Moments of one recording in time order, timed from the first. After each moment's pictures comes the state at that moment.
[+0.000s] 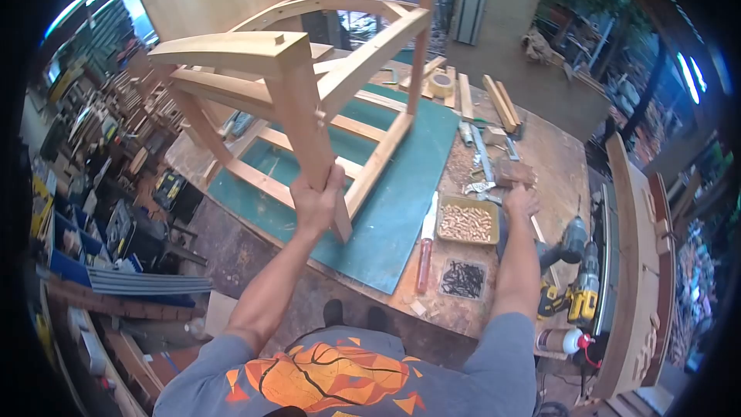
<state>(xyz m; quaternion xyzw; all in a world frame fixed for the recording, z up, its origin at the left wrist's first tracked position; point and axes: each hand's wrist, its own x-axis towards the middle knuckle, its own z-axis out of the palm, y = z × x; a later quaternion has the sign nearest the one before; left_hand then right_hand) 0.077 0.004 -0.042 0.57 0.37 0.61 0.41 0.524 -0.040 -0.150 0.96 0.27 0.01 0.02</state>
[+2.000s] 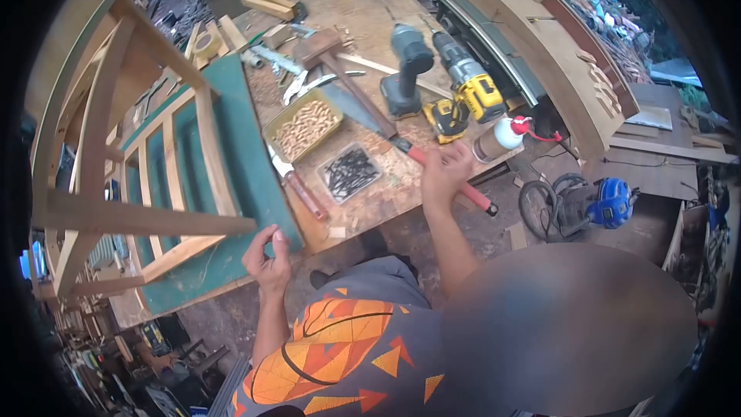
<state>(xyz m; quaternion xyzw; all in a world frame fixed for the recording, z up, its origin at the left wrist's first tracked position) 0.115 -0.114 -0.162 0.80 0.19 0.42 0.38 0.386 -0.323 -0.197 0.66 -0.05 0.12 -0.74</state>
